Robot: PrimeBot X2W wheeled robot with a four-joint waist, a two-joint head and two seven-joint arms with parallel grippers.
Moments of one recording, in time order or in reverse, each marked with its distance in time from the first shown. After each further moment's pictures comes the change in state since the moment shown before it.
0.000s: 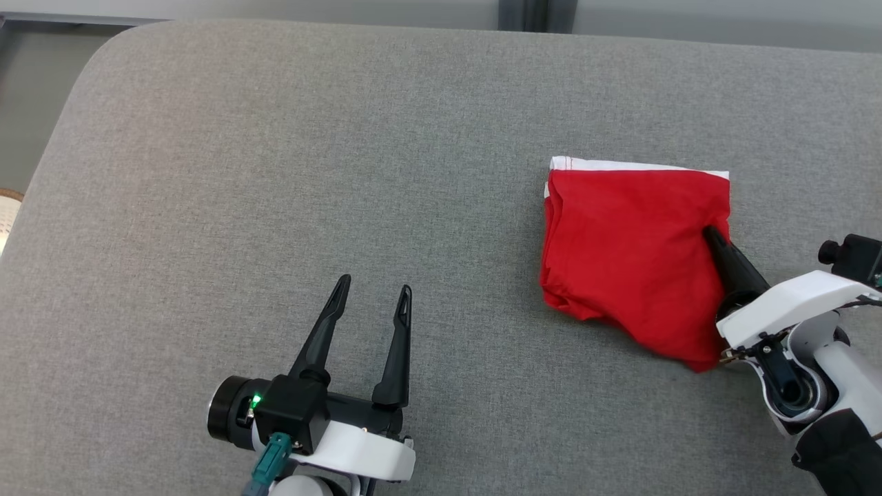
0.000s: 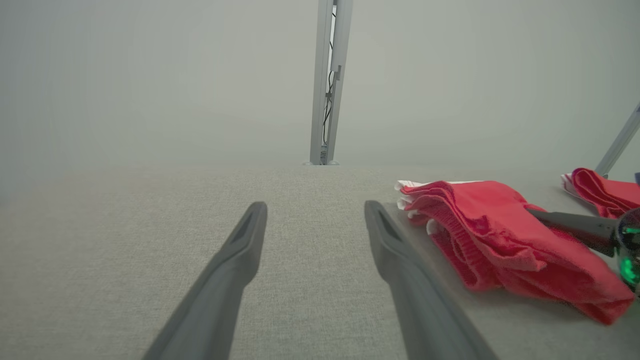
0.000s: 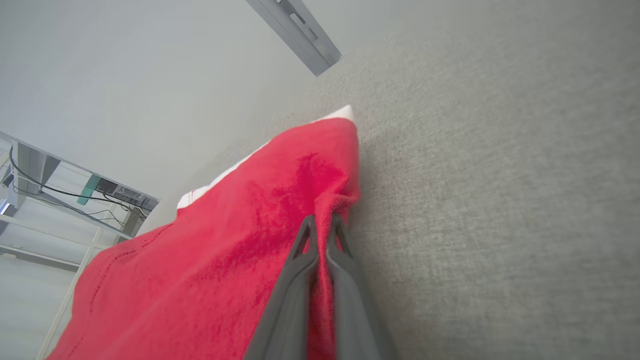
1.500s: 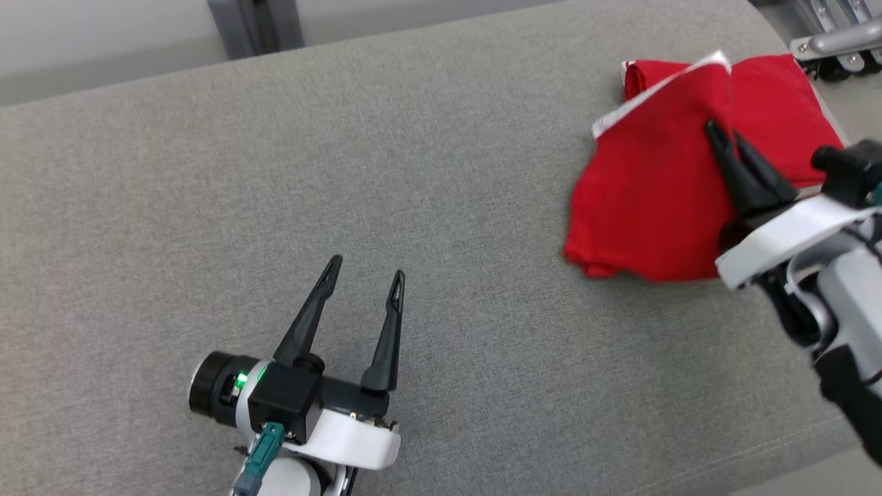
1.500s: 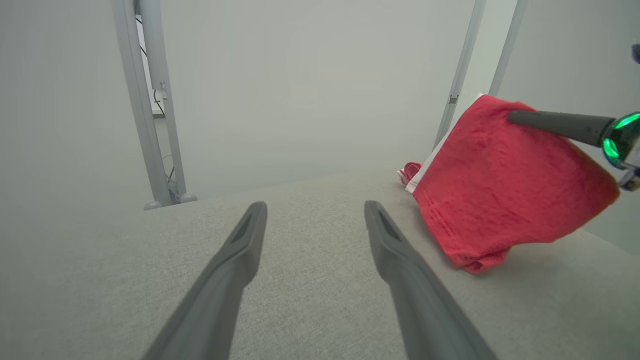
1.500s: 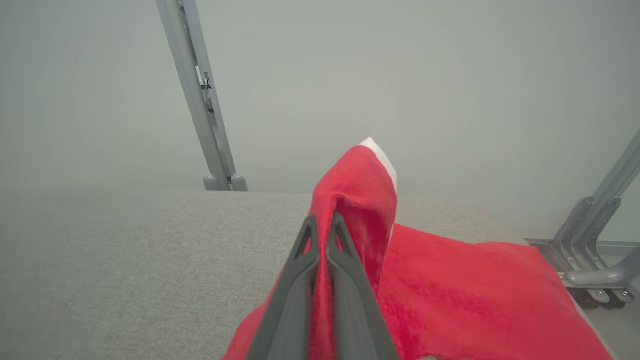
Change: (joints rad) left arm -0.018 0.003 0.052 -0.001 0.105 -0.072 0.000; right arm -0.160 -0.028 0.008 -0.053 -0.565 0.001 -0.128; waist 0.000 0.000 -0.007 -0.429
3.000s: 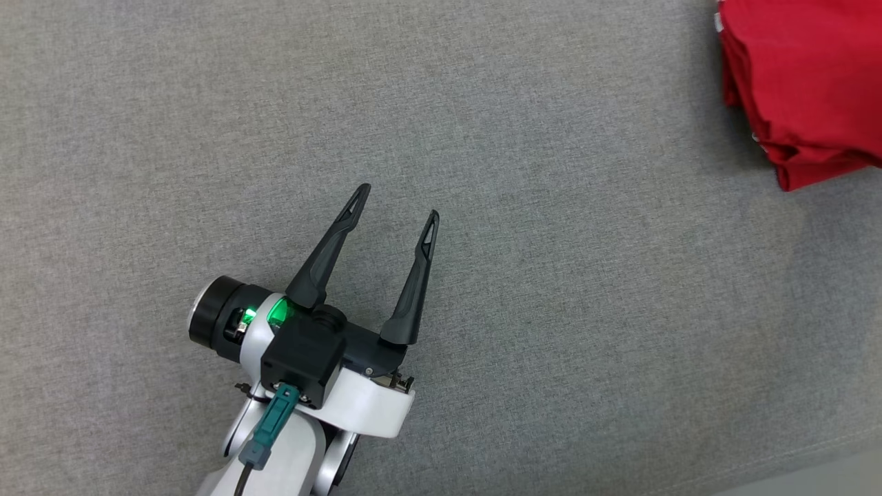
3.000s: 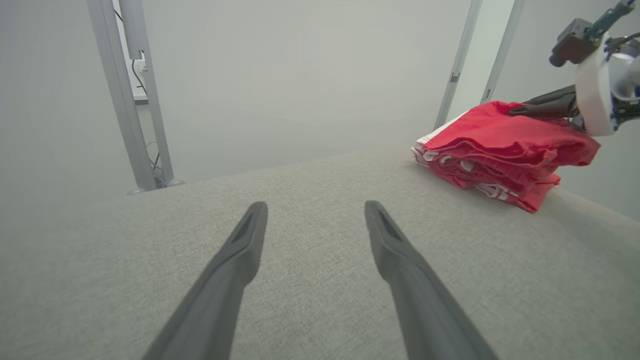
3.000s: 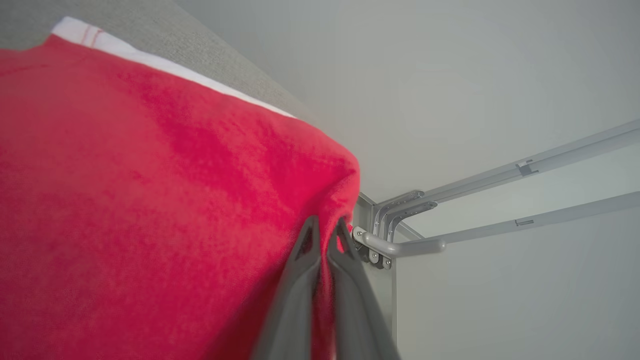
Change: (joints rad) left arm -0.149 0.045 -0.067 -0.101 0.037 -0.018 0.052; right arm -0.545 -0.211 0.372 0.593 -0.322 0.000 0.006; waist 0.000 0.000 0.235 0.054
